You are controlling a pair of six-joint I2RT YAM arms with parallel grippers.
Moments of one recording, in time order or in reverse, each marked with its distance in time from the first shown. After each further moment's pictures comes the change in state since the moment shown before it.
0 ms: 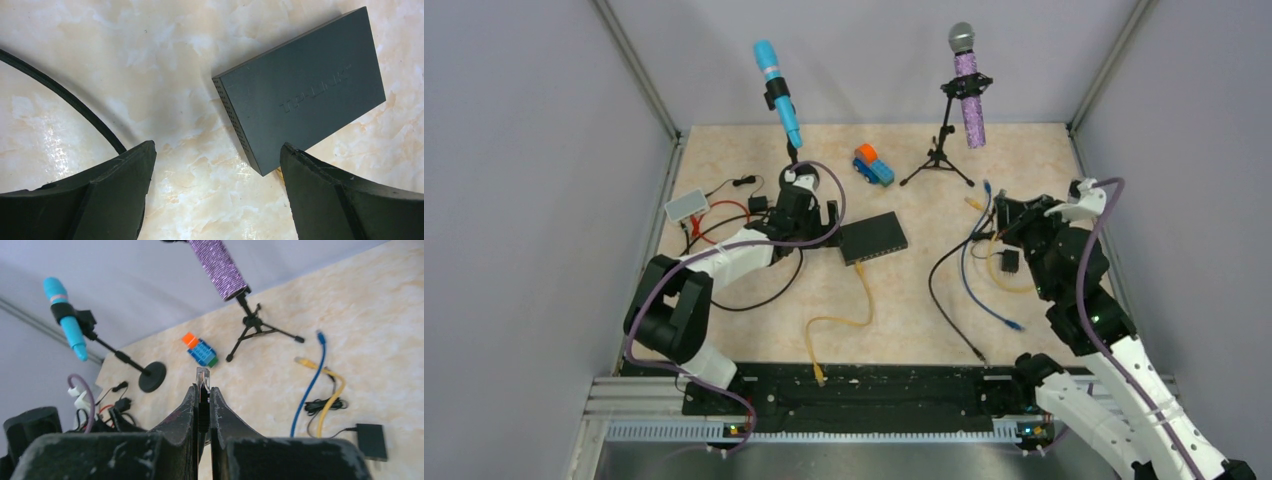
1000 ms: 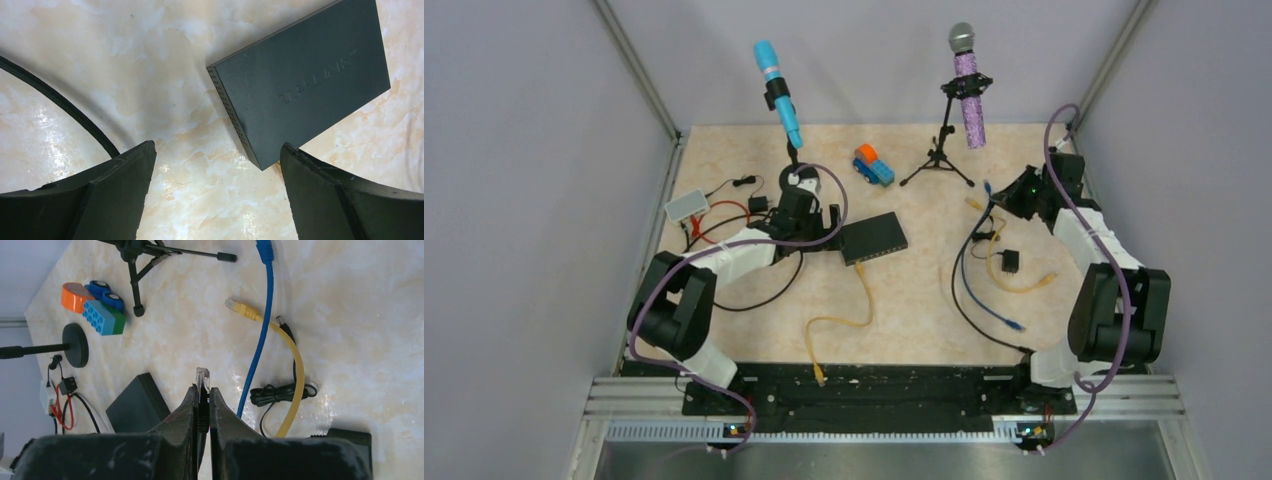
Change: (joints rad) left arm 0.000 0.025 0.003 -0.013 0.043 0.003; right arm -0.572 0.874 0.256 -0.048 -0.650 0.020
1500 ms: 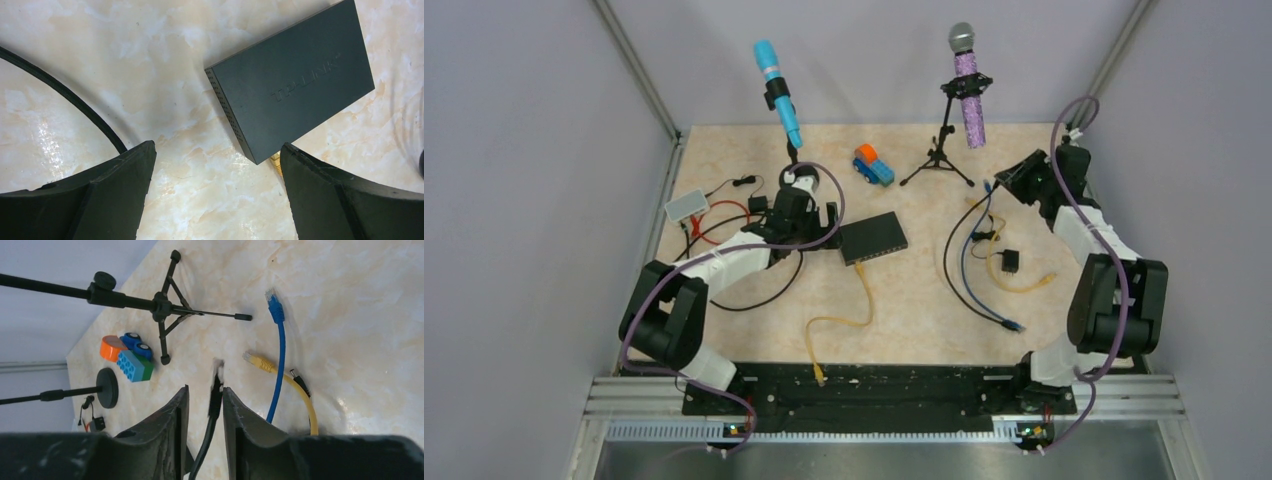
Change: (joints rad) left arm 0.000 -0.062 -0.023 0.006 -0.015 0.001; right arm -0.035 0.053 0.016 0.230 0.029 0.136
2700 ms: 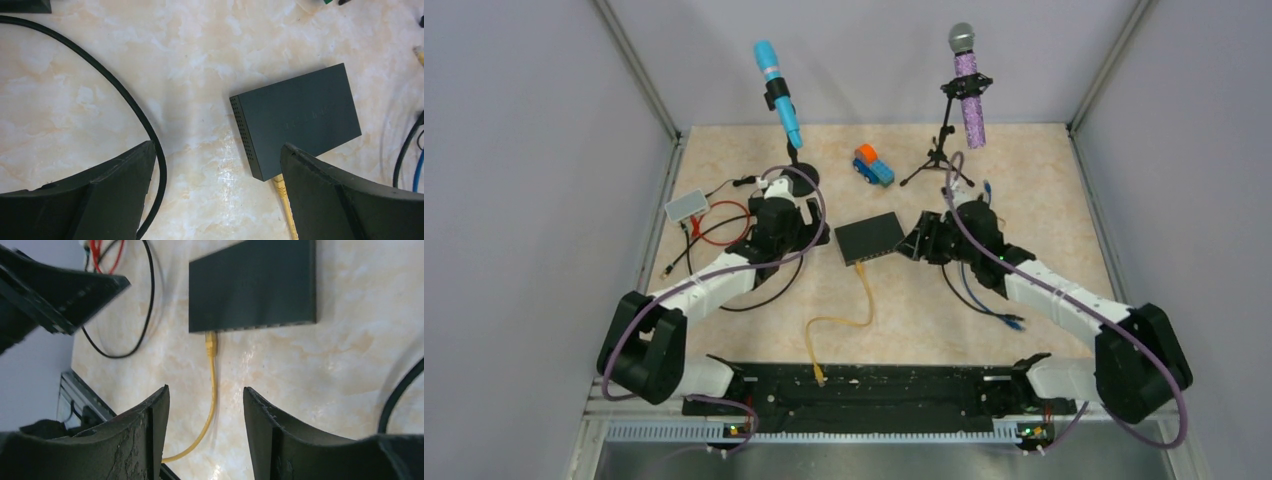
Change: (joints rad) left arm 0.007 -0.151 -0.124 0.122 -0.176 -0.087; right arm 0.612 -0.342 -0.335 0.032 0.021 -0.064
